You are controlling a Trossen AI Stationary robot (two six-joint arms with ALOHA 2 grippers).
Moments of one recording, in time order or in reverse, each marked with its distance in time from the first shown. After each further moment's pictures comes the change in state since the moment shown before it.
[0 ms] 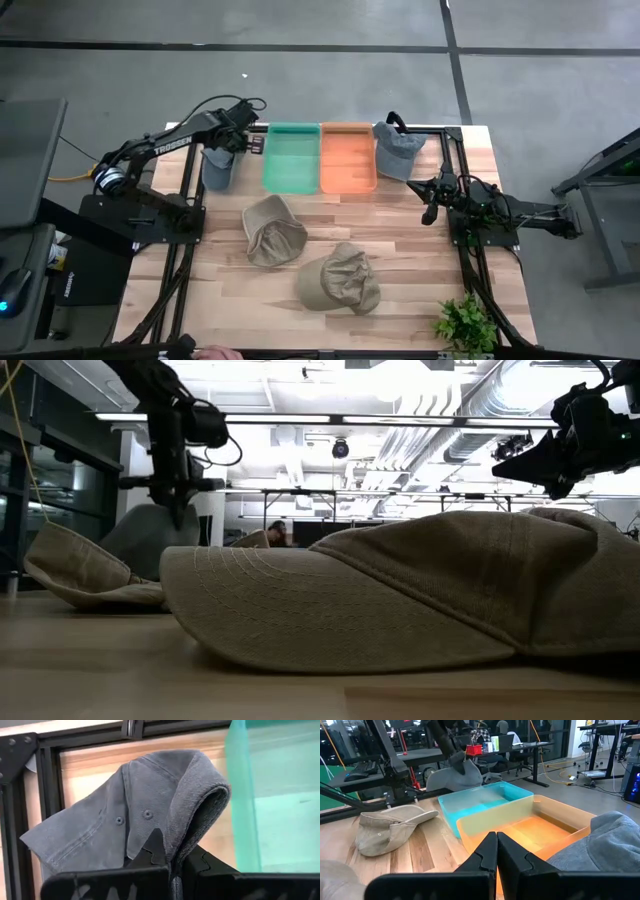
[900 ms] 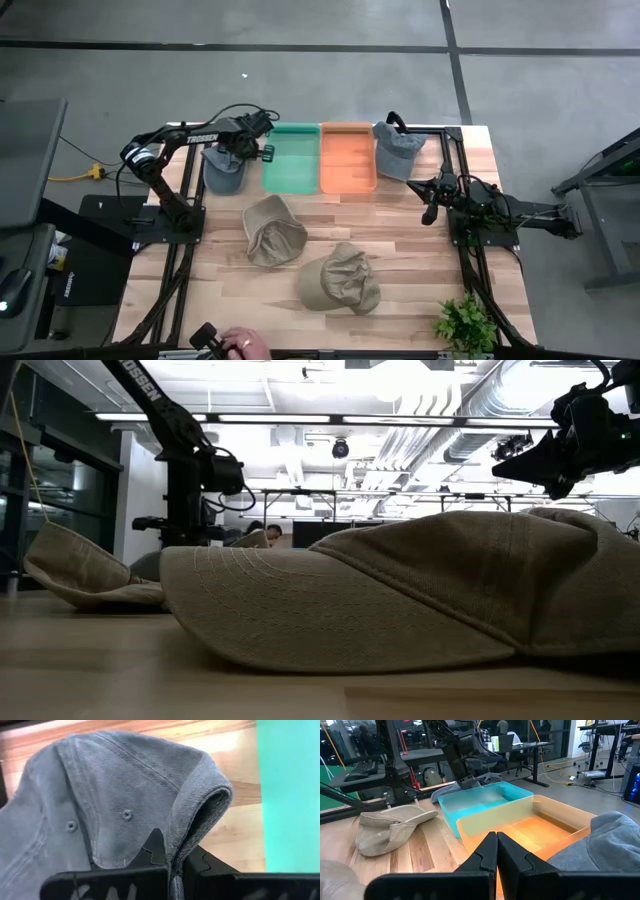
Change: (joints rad) left arm 0.001 0.267 -0.052 0.197 0.006 0.019; right arm 0.000 0.000 0.000 0.000 0.000 0.000
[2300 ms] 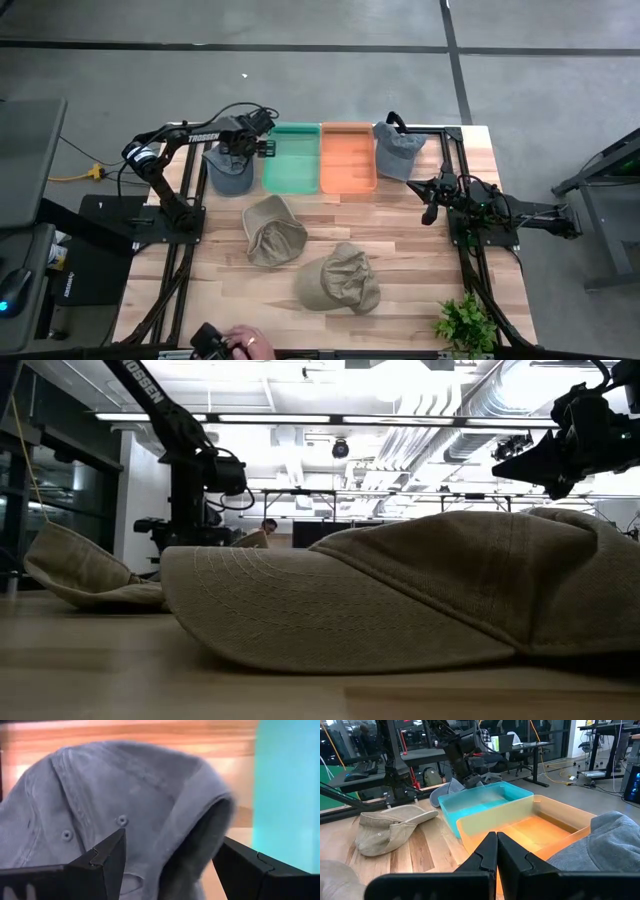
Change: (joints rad) left arm 0.000 0.023 0.009 0.029 -0.019 -0.133; right arm 0.000 0.000 0.000 0.000 0.000 0.000
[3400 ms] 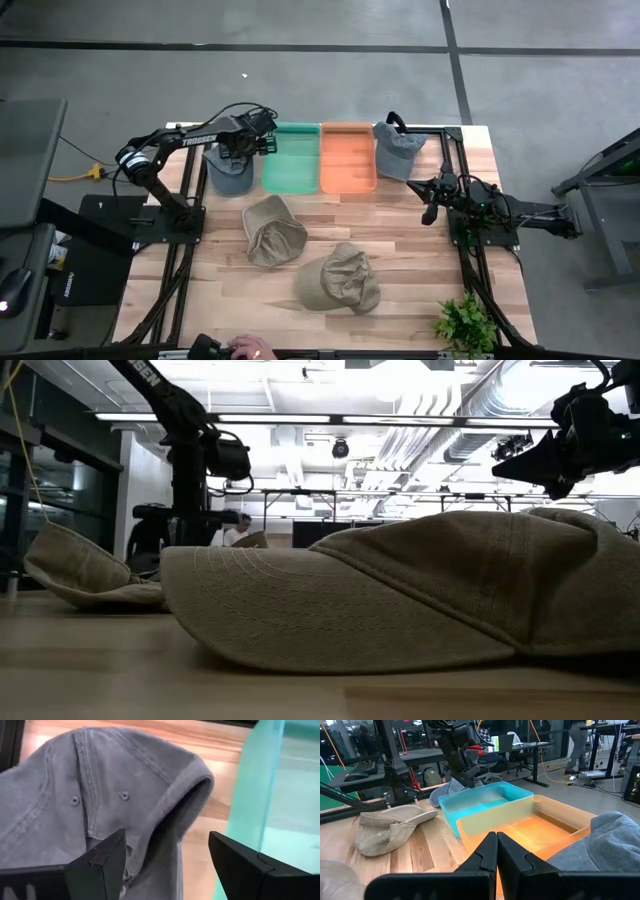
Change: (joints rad) left arm -0.058 -0.055 0.048 -0.106 -0.026 -0.235; right arm 0.000 0.000 0.000 0.000 0.000 0.000
